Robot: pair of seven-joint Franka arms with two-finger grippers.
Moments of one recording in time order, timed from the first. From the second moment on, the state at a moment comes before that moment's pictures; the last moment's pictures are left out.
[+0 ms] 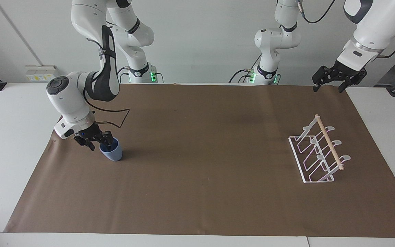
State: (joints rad) left arm -0.01 -0.04 -0.02 -1.59 -0.02 1.49 0.04; right arm -0.03 0.23 -0.07 -1.97 0.13 2.29 -0.18
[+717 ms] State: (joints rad) left arm -0.01 -0.04 -0.02 -1.59 -0.02 1.49 0.04; right arm -0.02 0.22 -0.05 -1.92 0.16 2.21 -0.25
